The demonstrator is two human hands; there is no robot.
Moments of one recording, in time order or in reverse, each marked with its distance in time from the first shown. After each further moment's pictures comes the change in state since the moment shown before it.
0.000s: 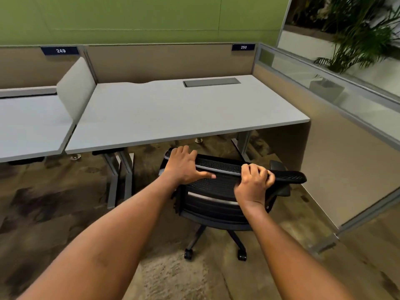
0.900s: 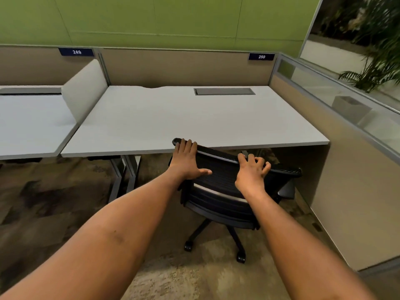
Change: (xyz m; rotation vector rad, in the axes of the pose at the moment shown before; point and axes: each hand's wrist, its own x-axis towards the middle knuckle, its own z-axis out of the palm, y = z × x) left_hand 0.121 0.001 0.035 -0.082 -0.115 -0.196; right_hand 0.145 0.017 0.062 -0.153 -0.449 -0.097
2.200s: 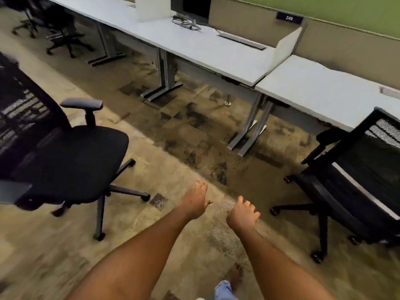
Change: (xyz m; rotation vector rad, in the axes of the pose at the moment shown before) left_hand -0.667 -0.135 0.128 -0.386 -0.003 -0.674; right_hand -0.548 -0.232 0.079 -0.094 -0.602 -0.531
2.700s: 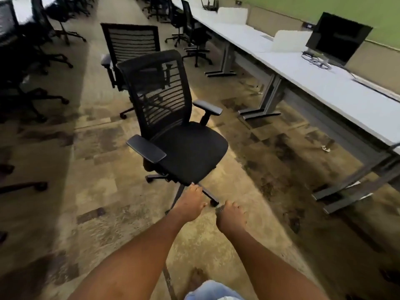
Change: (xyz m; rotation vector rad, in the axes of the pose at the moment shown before) left_hand -0.226 -0.249 -0.093 -0.015 0.229 -0.517; right_hand -0.170 -0.296 0.054 -0.234 0.058 -0.668
